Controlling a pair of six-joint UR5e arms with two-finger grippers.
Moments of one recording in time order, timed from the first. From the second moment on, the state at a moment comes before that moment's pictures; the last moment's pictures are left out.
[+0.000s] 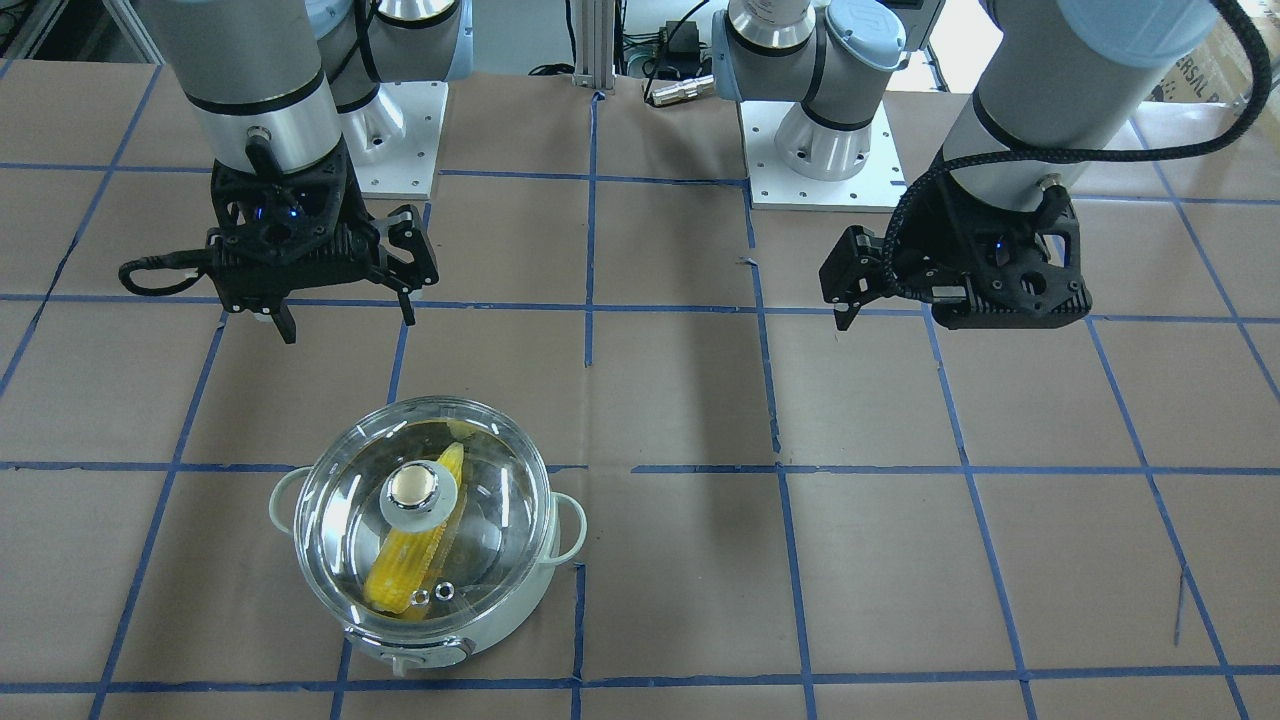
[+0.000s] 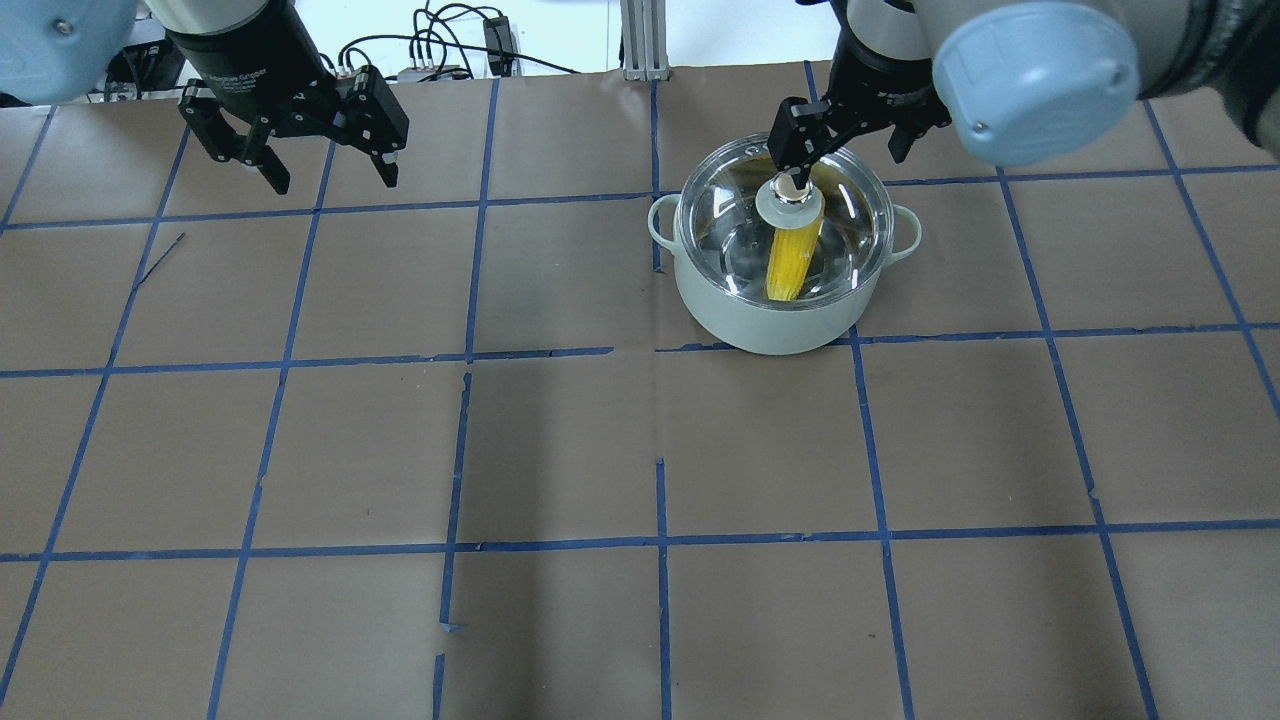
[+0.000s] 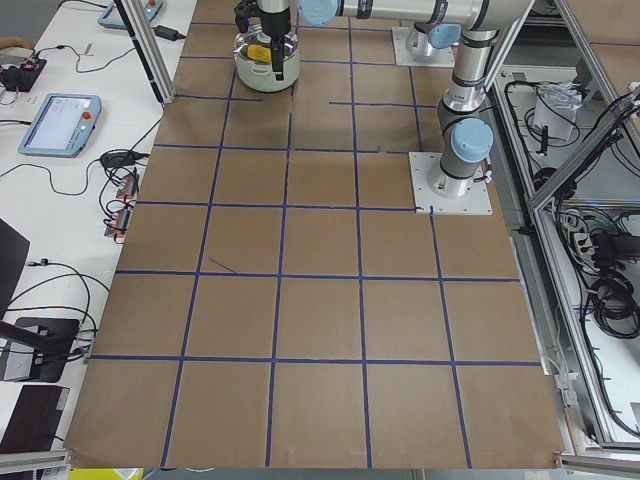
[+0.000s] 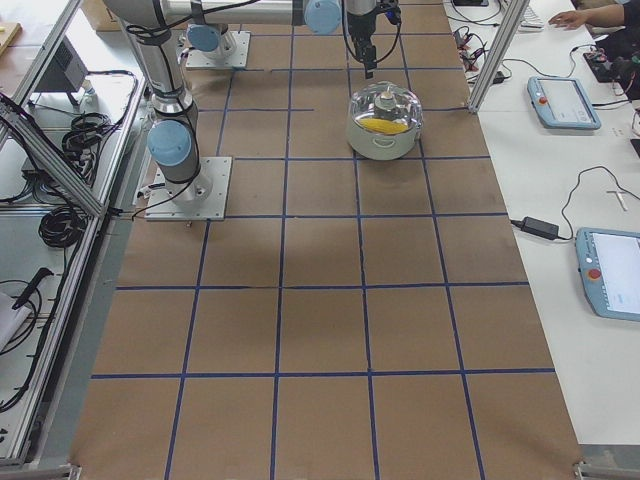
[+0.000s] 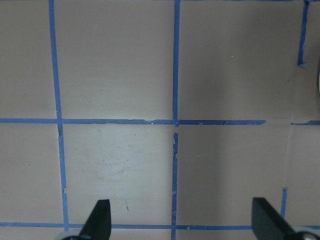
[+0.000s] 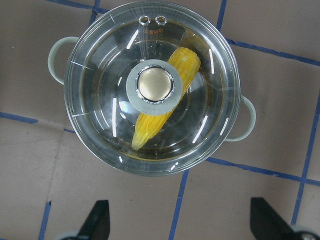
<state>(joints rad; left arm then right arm) -1.55 -1.73 -1.37 -1.63 1.58 0.00 1.68 -1.50 1.57 -1.81 -1.60 -0.13</state>
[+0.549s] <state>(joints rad) -1.56 -1.74 -1.37 -1.63 1.59 0.00 1.68 -1.56 1.66 -1.81 -1.60 -0.13</state>
